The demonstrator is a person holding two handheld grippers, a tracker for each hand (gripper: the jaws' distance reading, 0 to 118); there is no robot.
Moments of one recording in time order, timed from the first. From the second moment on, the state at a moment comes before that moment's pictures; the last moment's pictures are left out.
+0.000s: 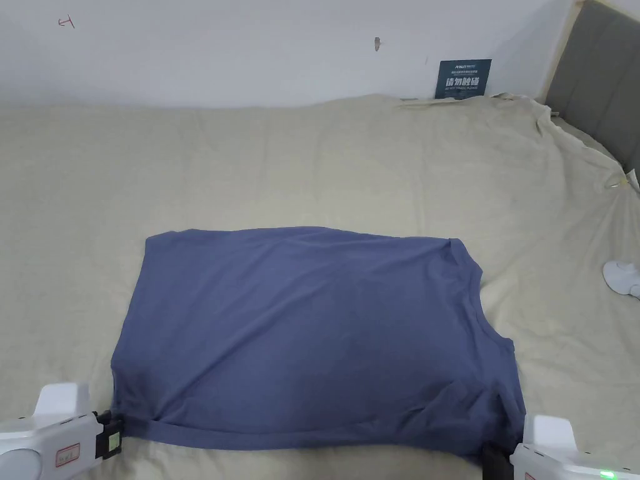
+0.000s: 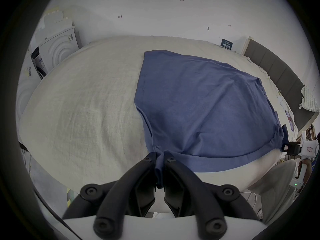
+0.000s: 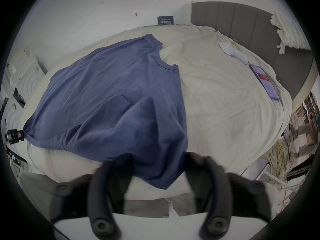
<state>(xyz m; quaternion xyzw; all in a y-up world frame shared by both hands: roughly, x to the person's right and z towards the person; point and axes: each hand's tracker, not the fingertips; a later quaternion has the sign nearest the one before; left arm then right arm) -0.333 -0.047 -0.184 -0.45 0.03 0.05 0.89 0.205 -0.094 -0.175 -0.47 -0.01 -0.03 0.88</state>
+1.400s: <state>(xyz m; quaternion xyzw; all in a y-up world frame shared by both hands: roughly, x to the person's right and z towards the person) -0.339 -0.070 -0.371 -0.49 0.08 0.02 0.87 0.190 -0.076 -0.411 -0.47 0.00 0.03 0.88</state>
